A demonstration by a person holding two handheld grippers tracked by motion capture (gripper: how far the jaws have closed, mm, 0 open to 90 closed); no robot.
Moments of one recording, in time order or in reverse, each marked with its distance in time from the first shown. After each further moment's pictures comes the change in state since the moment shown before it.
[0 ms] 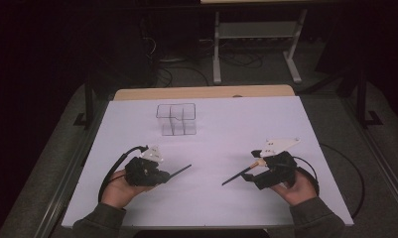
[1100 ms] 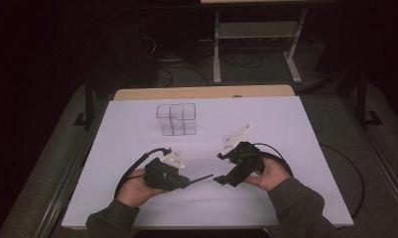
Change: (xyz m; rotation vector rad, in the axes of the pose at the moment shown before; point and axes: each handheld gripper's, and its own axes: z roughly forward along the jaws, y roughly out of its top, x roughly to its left) left arm -0.028 0.038 0.019 -0.032 -0.119 0.167; right arm 0.021 0.070 0.052 0.158 0.248 -0.244
